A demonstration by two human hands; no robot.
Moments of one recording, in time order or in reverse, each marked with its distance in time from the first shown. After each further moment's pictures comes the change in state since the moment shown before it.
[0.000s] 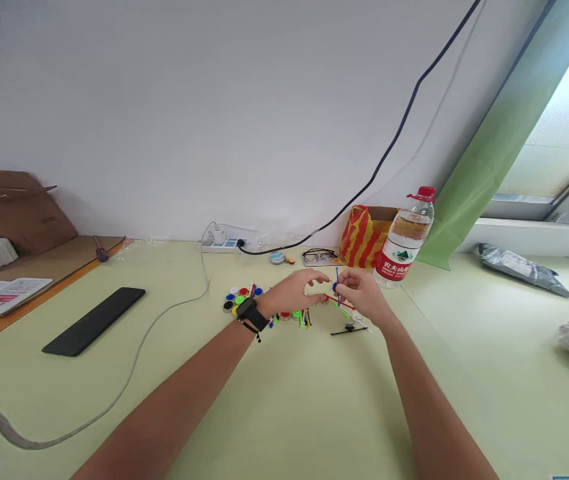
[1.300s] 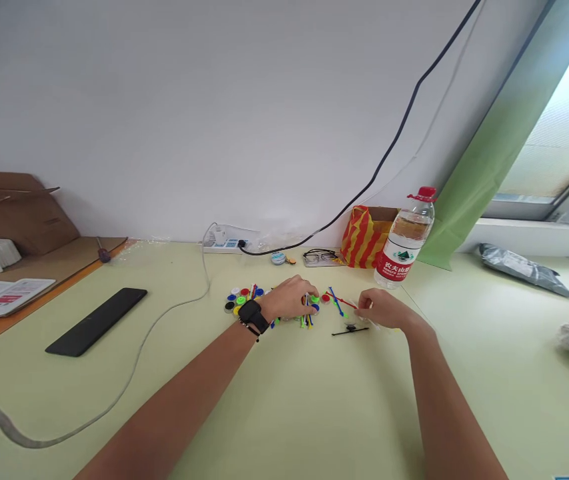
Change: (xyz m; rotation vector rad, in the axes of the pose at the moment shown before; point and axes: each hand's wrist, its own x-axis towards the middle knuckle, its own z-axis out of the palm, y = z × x) left_hand -0.009 -0.019 0.003 0.357 -0.158 -0.052; right_hand -0.006 0.040 -0.046 -0.688 -0.281 0.195
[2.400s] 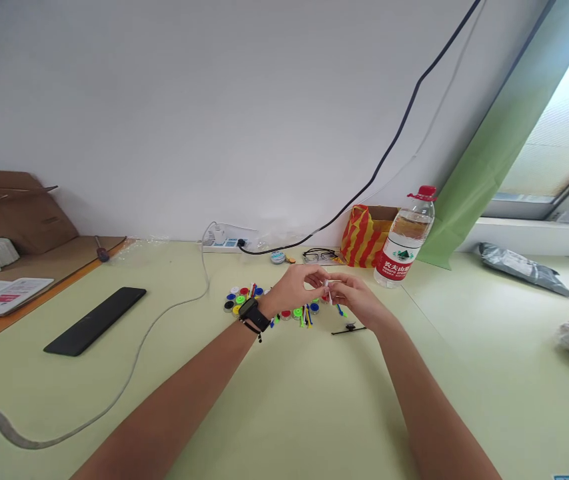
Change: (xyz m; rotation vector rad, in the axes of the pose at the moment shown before) left_hand 0.012 0.023 -0.010 -0.614 0.379 0.156; right_hand 0.007 -0.068 0.020 1.111 -0.009 -0.154
